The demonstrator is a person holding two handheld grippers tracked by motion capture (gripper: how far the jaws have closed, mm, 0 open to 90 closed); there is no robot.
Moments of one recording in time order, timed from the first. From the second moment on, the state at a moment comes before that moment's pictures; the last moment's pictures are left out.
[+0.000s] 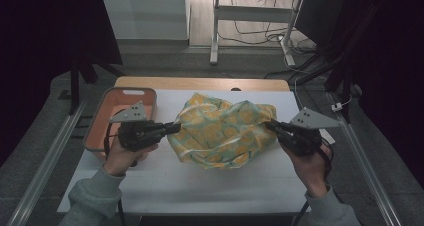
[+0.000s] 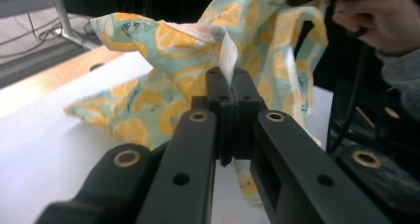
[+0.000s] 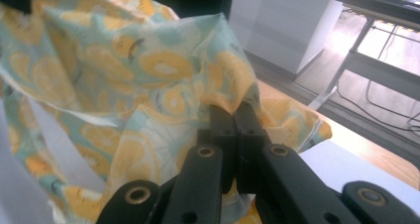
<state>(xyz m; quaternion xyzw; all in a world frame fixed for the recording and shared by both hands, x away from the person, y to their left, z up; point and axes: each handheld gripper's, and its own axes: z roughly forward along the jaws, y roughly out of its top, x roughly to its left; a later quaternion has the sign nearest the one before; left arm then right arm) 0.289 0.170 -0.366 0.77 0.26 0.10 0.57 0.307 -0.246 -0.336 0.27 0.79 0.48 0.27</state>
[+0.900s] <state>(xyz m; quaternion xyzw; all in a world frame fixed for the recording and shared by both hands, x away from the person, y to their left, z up) 0.318 0.164 -0.338 0.74 0.27 0.12 0.60 0.373 -0.244 -0.309 0.33 0.76 0.49 0.27</state>
